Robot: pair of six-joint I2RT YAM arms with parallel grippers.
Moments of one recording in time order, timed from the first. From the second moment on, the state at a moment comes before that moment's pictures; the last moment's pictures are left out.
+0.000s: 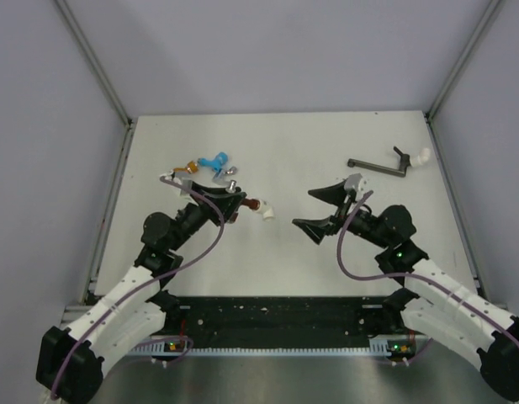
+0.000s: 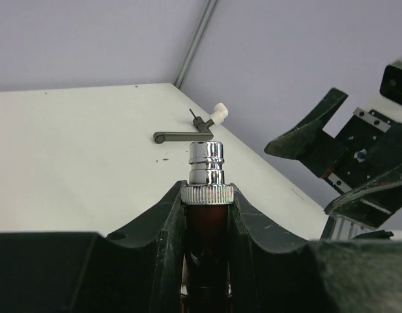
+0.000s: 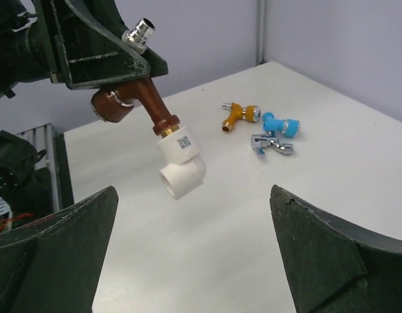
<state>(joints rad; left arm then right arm) -0.47 0.77 0.40 0.65 0.36 -0.52 0.58 0.82 0.47 0.51 -0.52 0.18</state>
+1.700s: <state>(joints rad) -0.47 0.91 0.51 0.62 0.21 -1.03 0.69 1.26 0.42 1.13 -0.46 -0.31</state>
